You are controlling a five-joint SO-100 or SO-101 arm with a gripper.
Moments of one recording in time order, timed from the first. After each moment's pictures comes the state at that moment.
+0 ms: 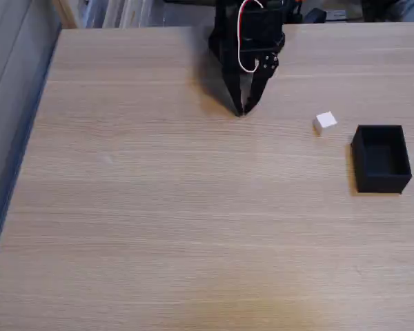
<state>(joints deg) -1.1 186.9 174.5 76.6 -93.0</state>
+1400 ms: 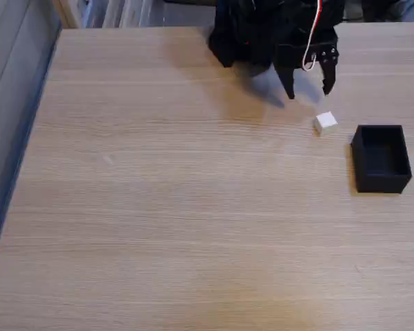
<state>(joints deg) -30.4 133.2 138.9 71.9 -62.5</state>
